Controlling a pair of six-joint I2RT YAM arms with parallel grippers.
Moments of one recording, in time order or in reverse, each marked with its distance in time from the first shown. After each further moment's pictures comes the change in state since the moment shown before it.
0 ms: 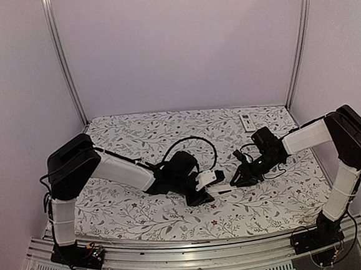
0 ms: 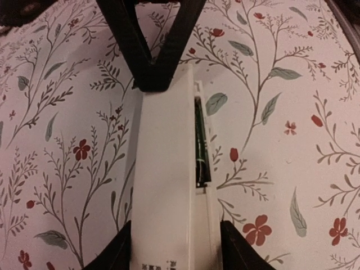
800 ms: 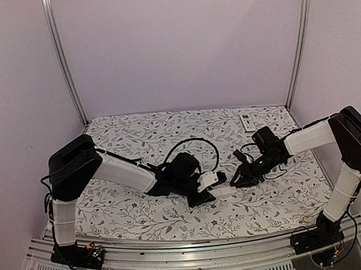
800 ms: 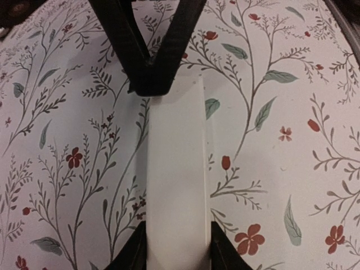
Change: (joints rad) left arm -0.018 0.012 0.009 0.009 -0.014 0.001; right arm 0.012 -0.041 -0.018 -0.007 -0.011 0.015
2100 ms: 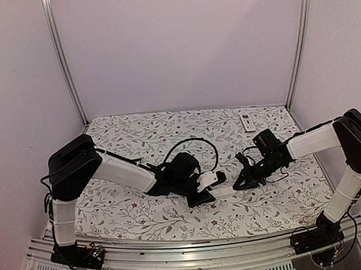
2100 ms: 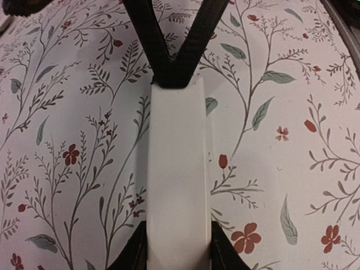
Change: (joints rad) left arm 0.002 0.000 -0.002 -0.001 0.018 -0.018; right arm 0.029 -0.050 -0.060 0.034 0.043 0.088
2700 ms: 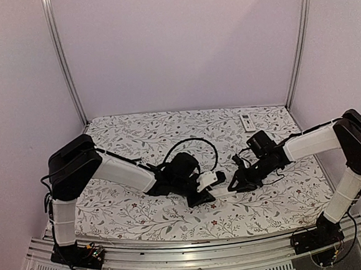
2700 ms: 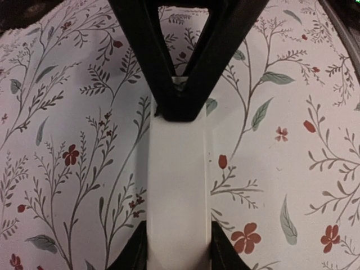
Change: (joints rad) left arm 0.004 0.000 -0.002 0.002 0.008 -0.004; right arm 0.076 -0.003 0.008 0.010 0.106 0.085
